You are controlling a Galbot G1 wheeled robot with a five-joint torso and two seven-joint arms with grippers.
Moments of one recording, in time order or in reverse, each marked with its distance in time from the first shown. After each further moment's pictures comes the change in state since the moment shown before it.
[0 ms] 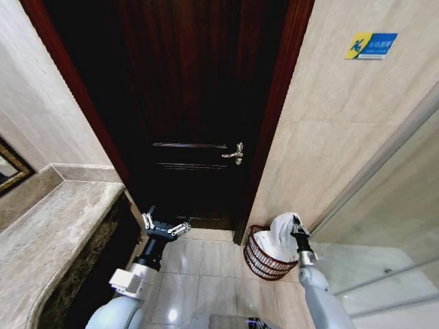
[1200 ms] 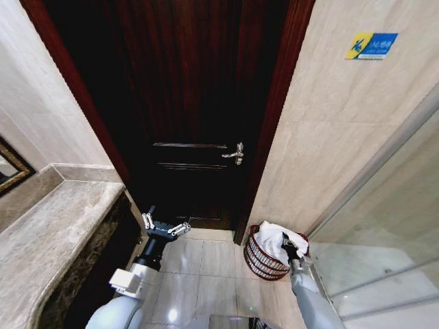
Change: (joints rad) left arm 0.000 0.000 0.000 0.000 0.000 0.000 0.000; right arm 0.072 0.024 0.009 -0.241 -0.060 -0.200 -0.008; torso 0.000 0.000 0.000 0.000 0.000
